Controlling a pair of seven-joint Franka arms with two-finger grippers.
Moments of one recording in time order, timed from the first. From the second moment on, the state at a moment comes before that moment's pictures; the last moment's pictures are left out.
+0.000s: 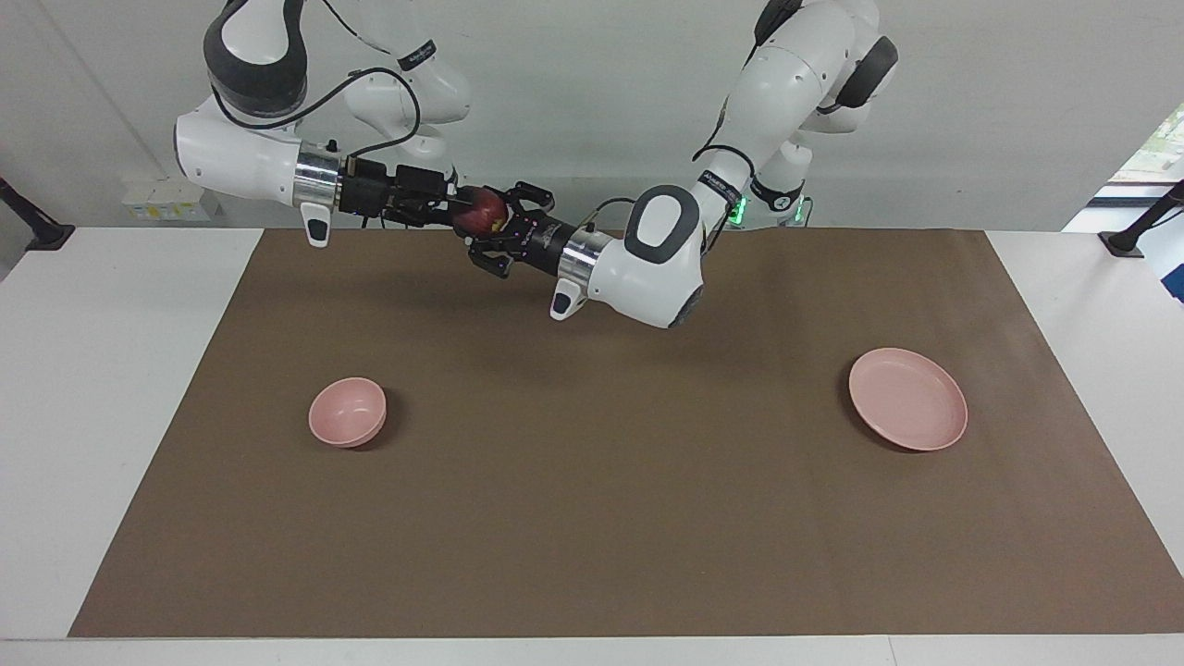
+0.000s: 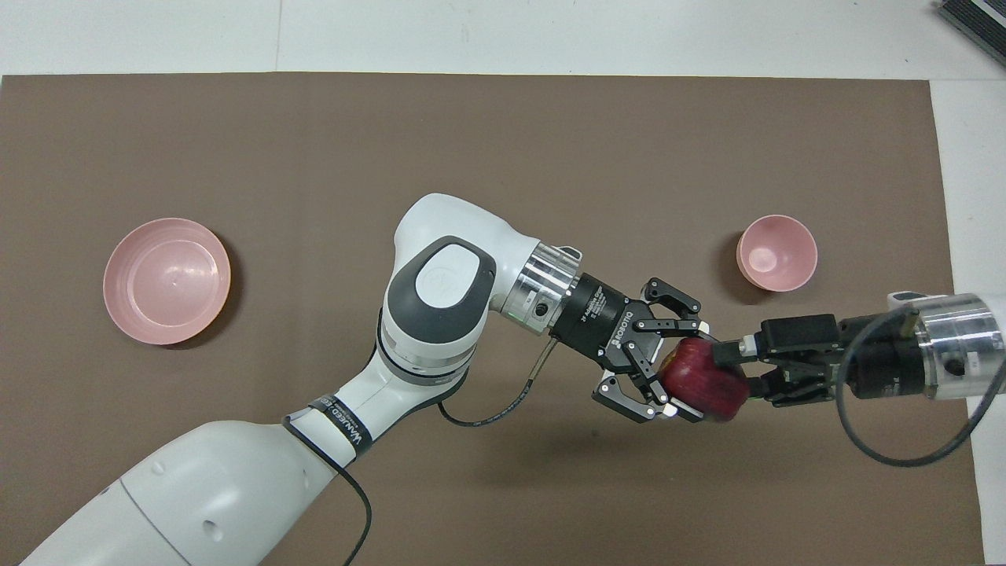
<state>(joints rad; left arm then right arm) -0.30 0.55 -0.50 -1.52 -1.43 1.79 -1.34 0.00 -0.21 -0.12 -2.20 1.07 1.55 -0.01</state>
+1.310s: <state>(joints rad) -0.32 0.55 -0.53 -1.51 -1.43 1.86 -1.34 0.00 -0.21 -0.11 -2.21 1.06 1.48 -0.01</state>
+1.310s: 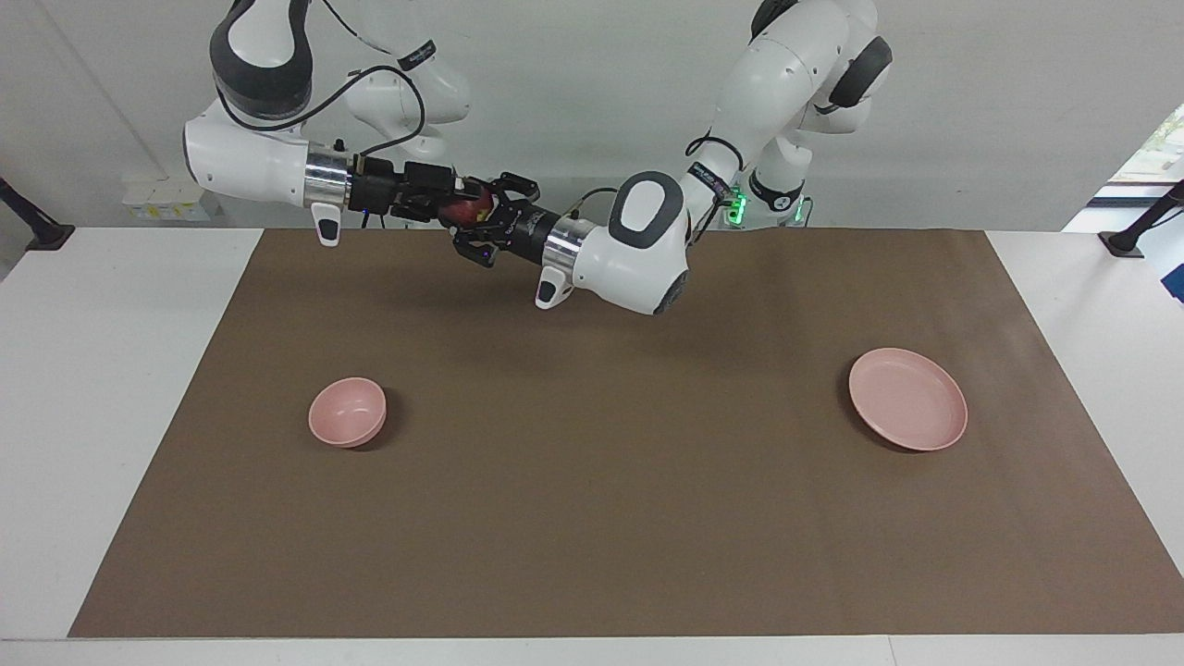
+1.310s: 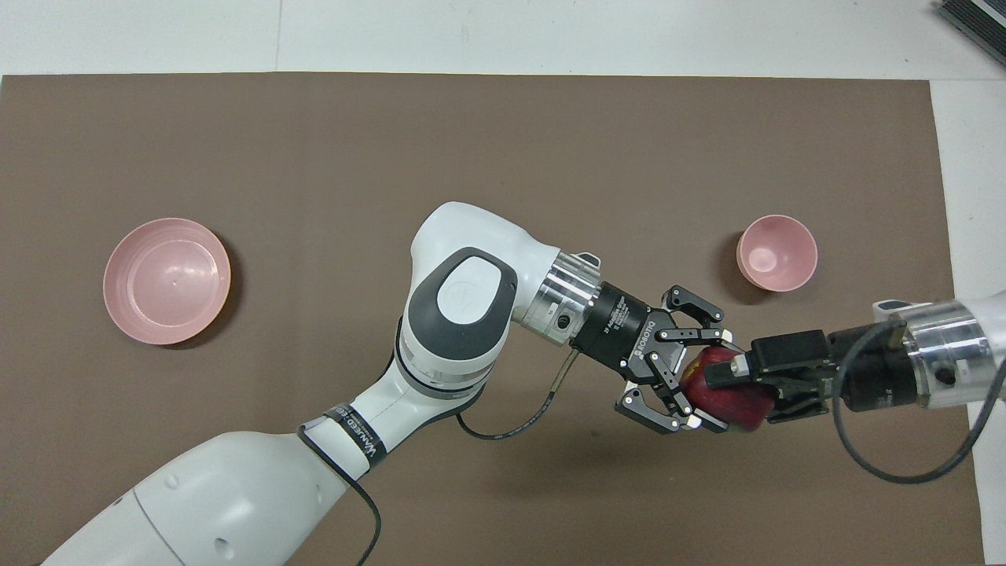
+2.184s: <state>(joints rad) -0.33 0.51 -0.52 -1.51 -1.28 1.98 -1.33 -0.01 -0.20 -0.12 -2.18 0.97 1.48 0.02</state>
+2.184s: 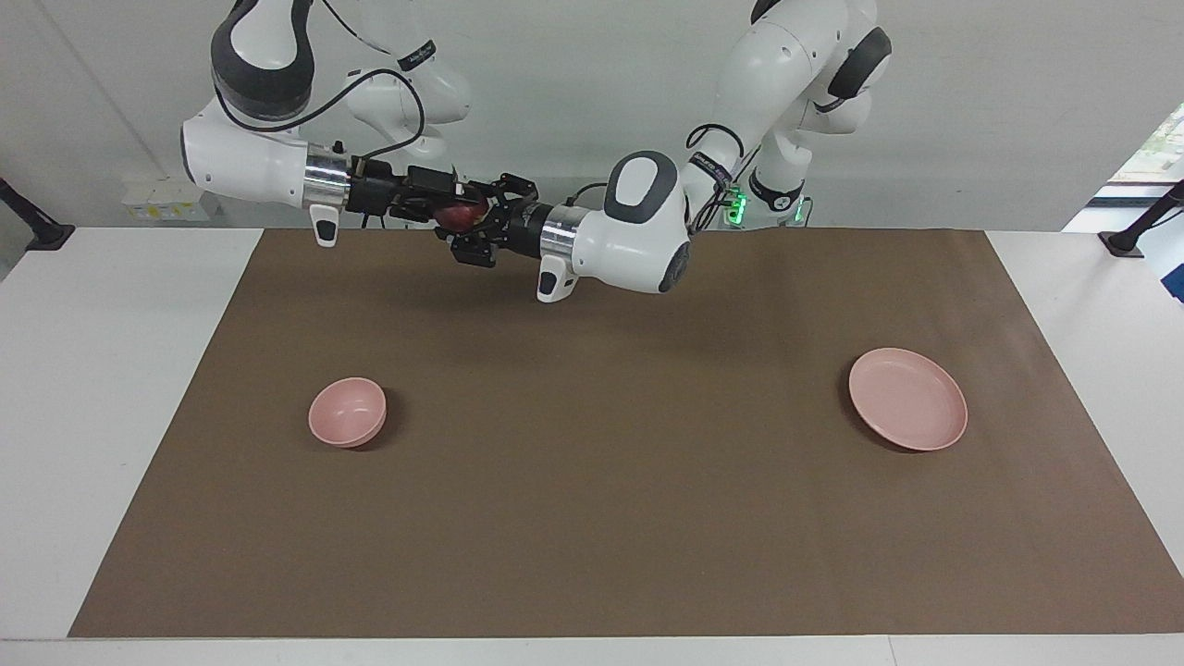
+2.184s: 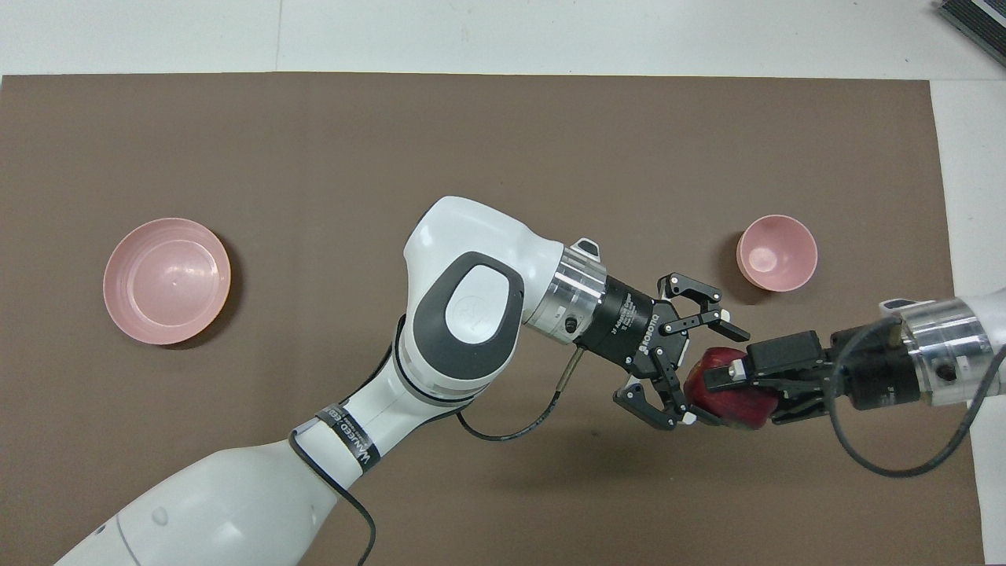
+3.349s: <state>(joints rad) -0.02 0.48 -0.49 -1.50 -0.69 1.93 -1.13 0.06 0.00 -0.11 -2.05 0.23 2.01 -0.13</state>
